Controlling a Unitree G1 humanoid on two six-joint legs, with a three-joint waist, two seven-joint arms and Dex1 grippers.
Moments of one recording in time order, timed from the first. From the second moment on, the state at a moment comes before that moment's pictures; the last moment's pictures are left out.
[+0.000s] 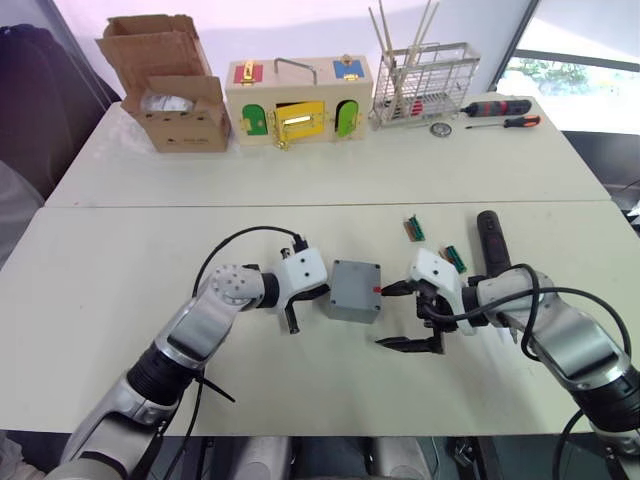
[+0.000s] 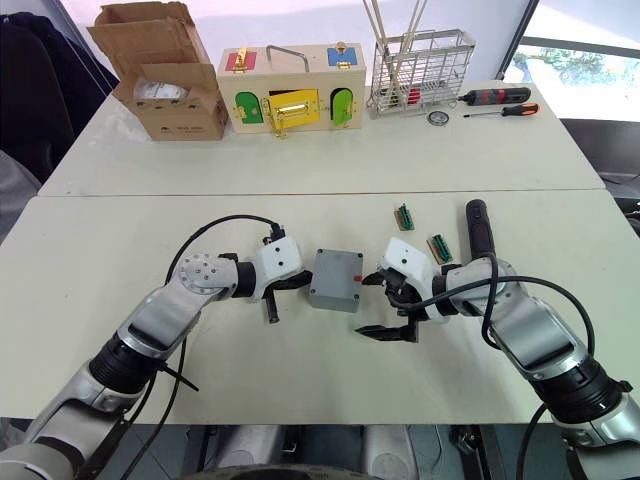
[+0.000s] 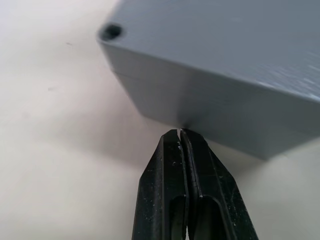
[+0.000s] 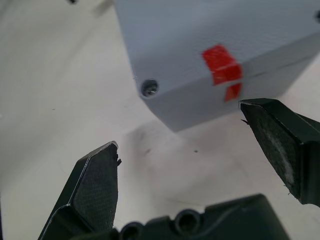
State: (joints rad) left arm -0.47 0.54 -0.43 -0.26 -0.03 0.61 -0.89; right arm -0.32 -0.89 0.20 -0.40 0.26 0.65 1.07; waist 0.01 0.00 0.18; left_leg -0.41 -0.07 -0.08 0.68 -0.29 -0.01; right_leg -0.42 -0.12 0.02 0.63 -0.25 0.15
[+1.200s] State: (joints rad) left arm -0.55 0.53 -0.18 -0.40 -0.38 0.81 -0.82; right arm -0.69 -0.52 -0.02 0.48 0.17 0.36 0.67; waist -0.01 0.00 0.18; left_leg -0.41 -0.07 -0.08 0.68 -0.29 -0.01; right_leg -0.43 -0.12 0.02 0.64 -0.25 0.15
